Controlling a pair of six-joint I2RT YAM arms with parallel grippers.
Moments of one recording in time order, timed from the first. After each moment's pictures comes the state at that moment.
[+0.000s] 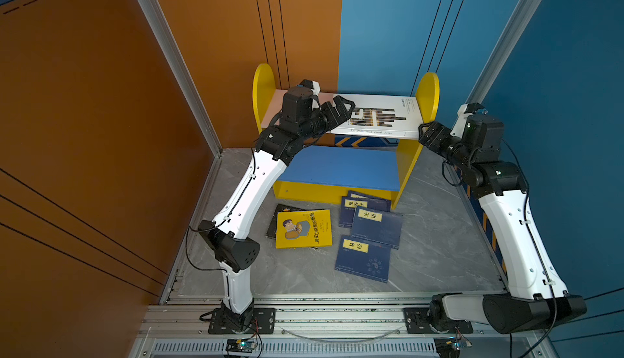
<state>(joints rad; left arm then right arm) -0.53 1.91 2.35 -0.62 0.21 -0.85 0.10 1.34 1.68 -0.66 -0.02 0.54</state>
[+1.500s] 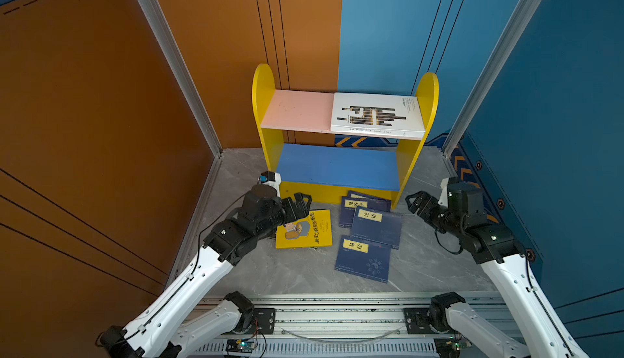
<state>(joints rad) -0.59 0.91 0.94 -0.61 -0.03 -0.81 0.26 0.87 0.99 -0.84 -0.05 0.79</state>
